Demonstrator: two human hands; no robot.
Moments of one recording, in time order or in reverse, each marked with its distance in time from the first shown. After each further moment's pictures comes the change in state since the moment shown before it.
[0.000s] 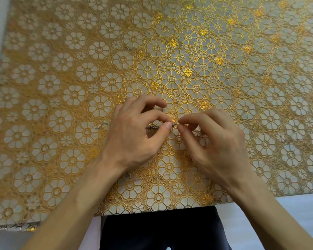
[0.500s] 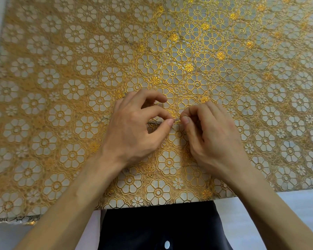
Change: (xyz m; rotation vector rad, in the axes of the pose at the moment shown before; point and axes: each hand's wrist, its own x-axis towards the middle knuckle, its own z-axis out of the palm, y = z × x) left_hand 0.000 0.000 0.001 0.009 -0.001 0.004; right_hand 0.002 0.004 0.005 -0.078 -0.160 0.076
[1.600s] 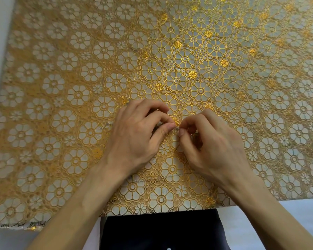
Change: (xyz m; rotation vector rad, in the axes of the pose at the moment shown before) left_hand -0.004 -0.009 0.003 0.120 0.019 0.048; right_hand 0.001 -0.011 -0.001 -0.050 0.015 -0.024
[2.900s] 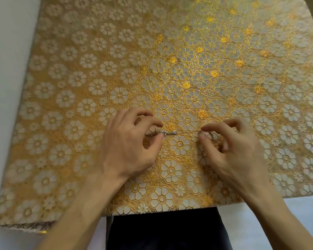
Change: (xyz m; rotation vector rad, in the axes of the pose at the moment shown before) left_hand -0.008 0.010 -0.024 0.145 0.015 -0.067; right_hand -0.021 0.020 -0.032 0.098 0.047 0.275
